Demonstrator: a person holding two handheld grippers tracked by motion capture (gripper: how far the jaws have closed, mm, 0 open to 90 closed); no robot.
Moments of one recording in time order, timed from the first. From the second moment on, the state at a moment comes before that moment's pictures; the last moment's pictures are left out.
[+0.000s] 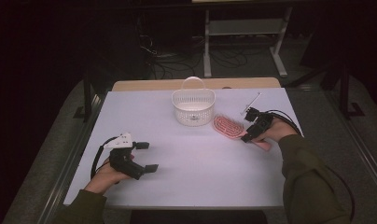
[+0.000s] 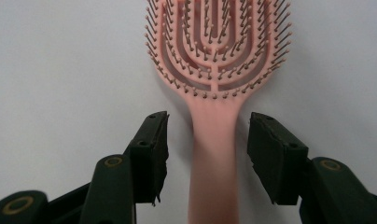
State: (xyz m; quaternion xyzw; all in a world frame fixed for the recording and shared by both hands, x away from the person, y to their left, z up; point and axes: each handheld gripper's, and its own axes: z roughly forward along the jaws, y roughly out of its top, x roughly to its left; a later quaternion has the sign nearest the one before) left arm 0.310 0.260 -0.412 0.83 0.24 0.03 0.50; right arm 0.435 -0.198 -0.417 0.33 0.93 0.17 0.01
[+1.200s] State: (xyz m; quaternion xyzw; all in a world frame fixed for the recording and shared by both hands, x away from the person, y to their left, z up) left arm 0.310 0.260 -0.412 0.83 0.24 0.03 0.51; right arm 0.437 -0.191 -0.422 0.30 0.94 0.14 0.02
